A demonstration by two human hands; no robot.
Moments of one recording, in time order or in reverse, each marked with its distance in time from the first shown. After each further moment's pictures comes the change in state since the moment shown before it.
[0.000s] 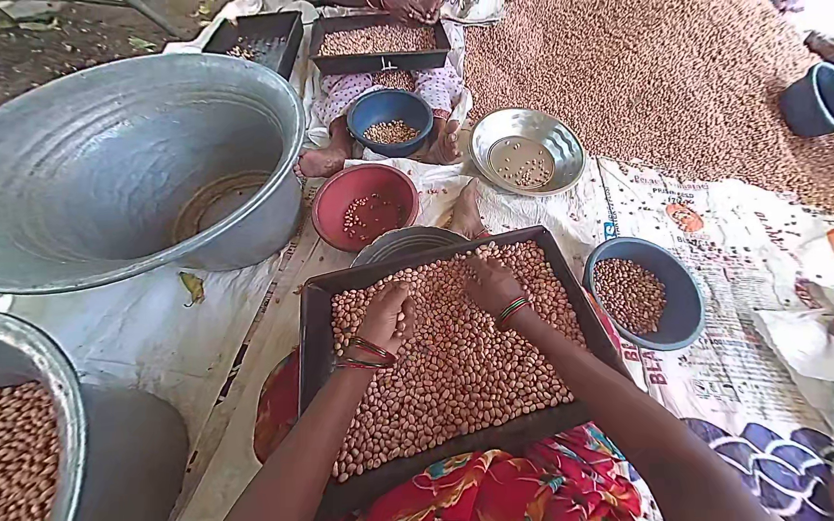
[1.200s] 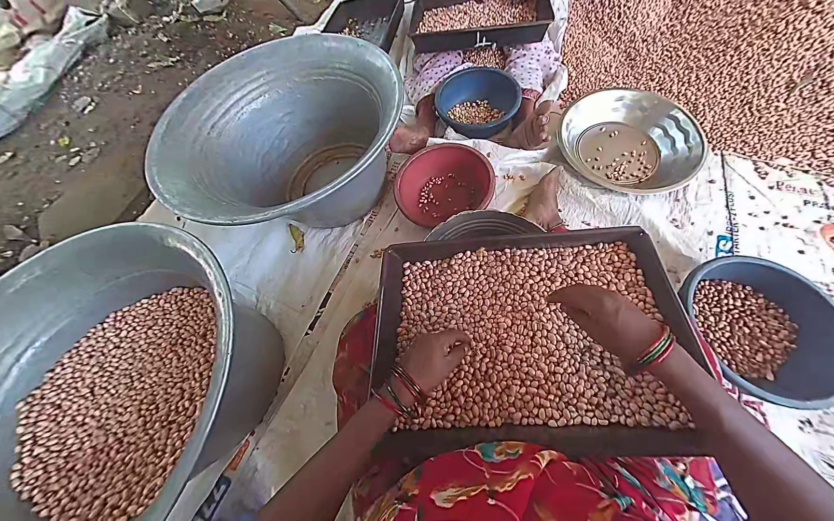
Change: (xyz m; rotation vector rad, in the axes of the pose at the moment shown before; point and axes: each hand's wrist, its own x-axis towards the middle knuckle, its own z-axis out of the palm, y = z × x) left_hand -0.056 -0.026 -0.060 1.170 -0.266 0.016; right_hand -0.056 0.029 -0.019 -0.023 0.014 -0.603
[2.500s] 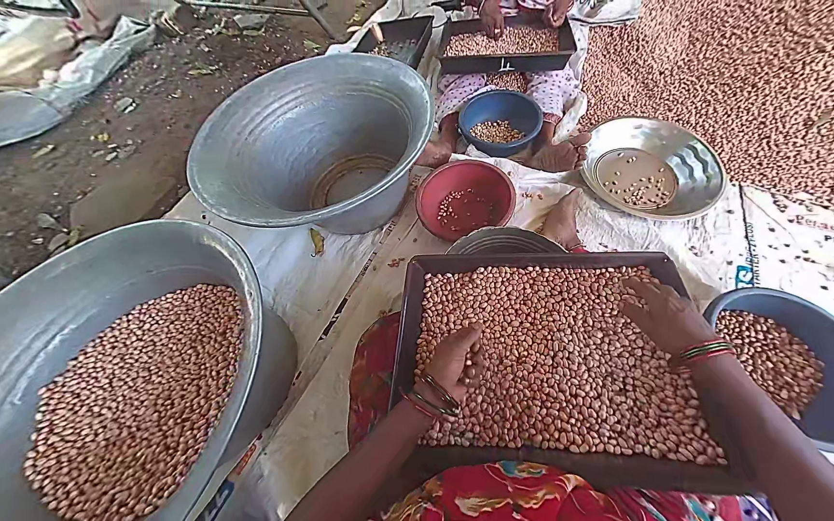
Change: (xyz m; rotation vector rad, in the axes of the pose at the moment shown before) left_hand 0.006 0.015 0.010 -1.351 0.198 -0.217; right_hand 0.012 0.030 -0.026 -0.160 0.012 0.531
